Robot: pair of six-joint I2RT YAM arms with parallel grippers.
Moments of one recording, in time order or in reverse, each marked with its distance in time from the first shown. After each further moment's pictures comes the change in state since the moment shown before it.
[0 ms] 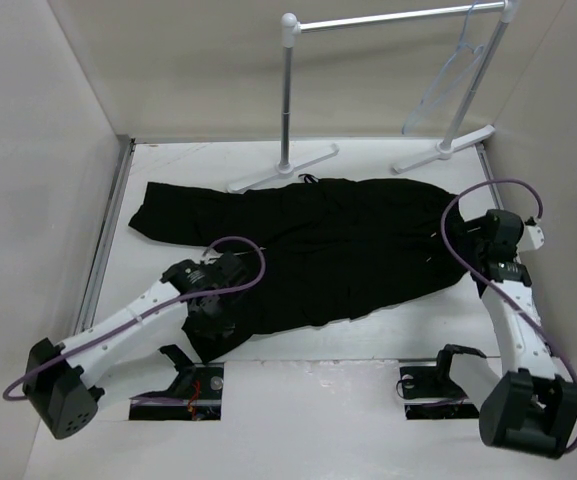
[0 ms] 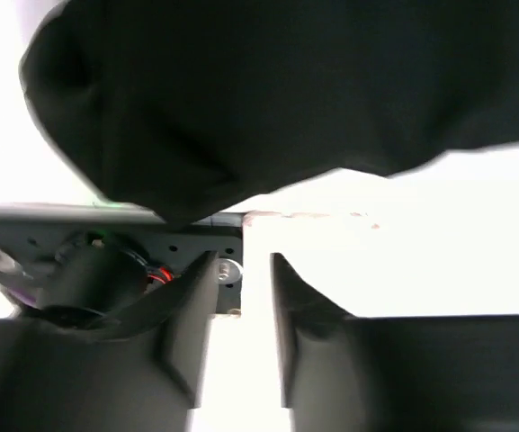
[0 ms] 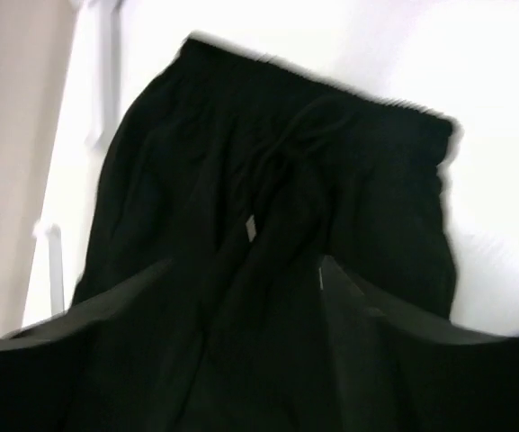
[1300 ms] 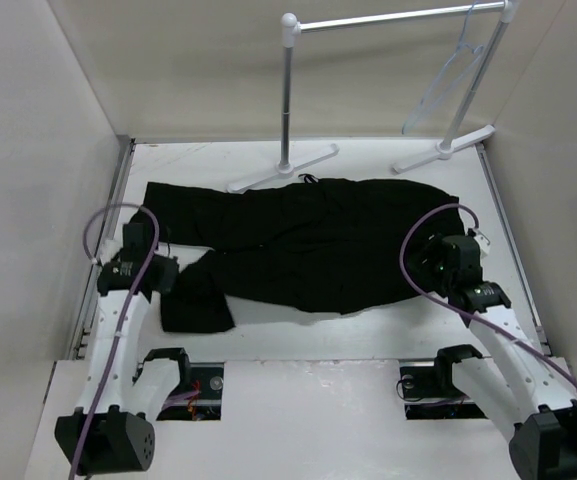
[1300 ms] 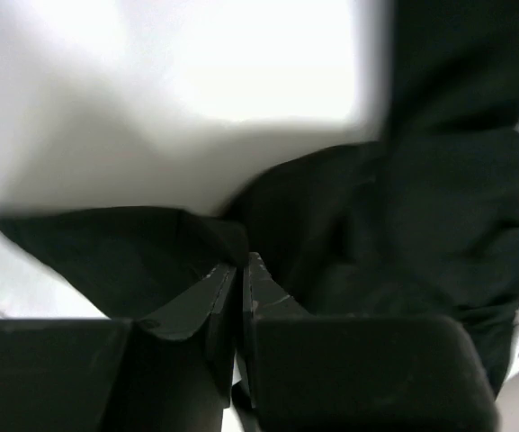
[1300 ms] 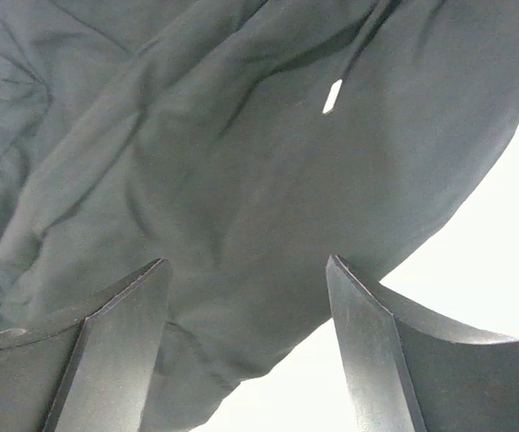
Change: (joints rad) left arm 0.829 -0.182 -0.041 0.253 -0.032 -0.397; right arm 0.375 -0.198 -0.164 -0.132 -0.061 -0.147
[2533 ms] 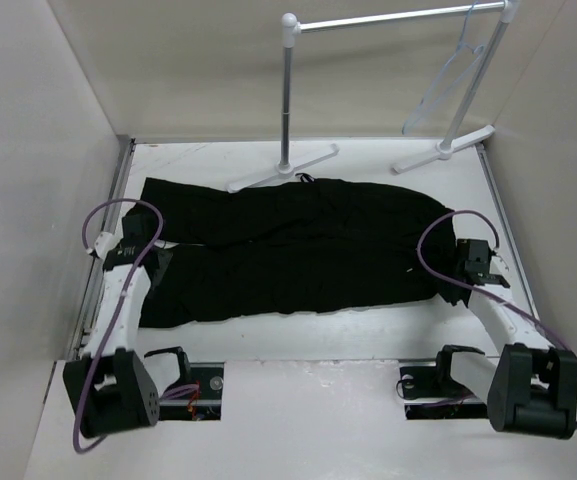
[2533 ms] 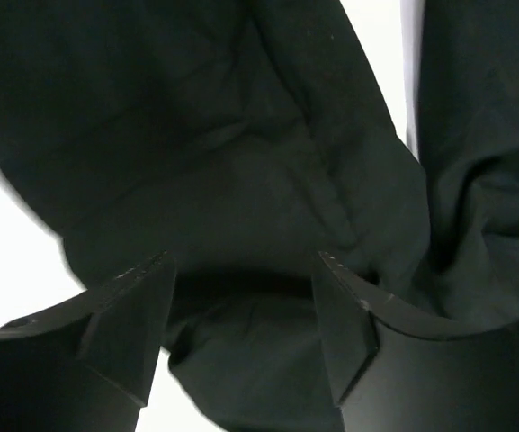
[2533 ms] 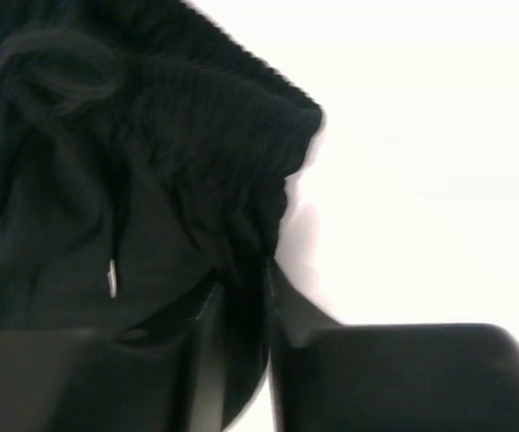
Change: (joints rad) left arm 0.108 0.198 -0.004 0.184 -0.198 0.217; right arm -0.267 0.254 -0.051 0.013 0.013 0.076
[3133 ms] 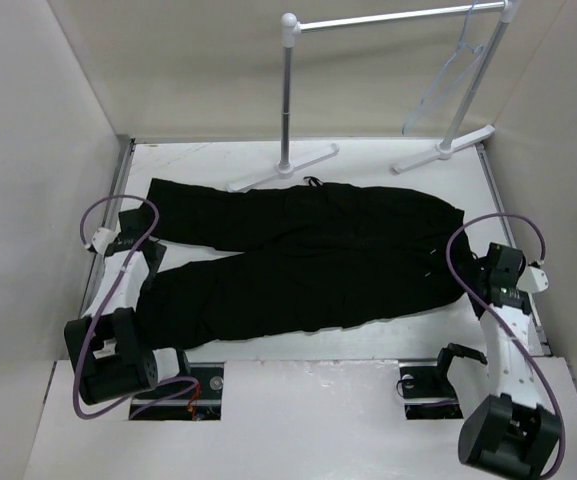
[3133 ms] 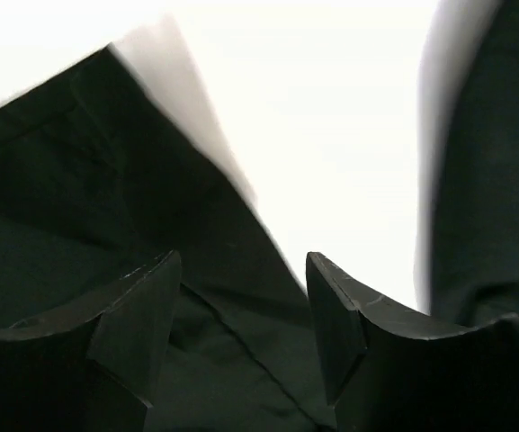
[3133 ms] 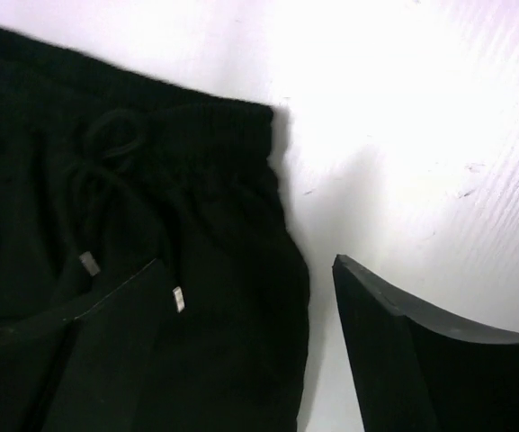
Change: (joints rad) left arm 0.066 0.213 -0.019 0.223 -0.005 0.019; right arm -0.220 -0.235 0.042 -0.143 0.087 0.037
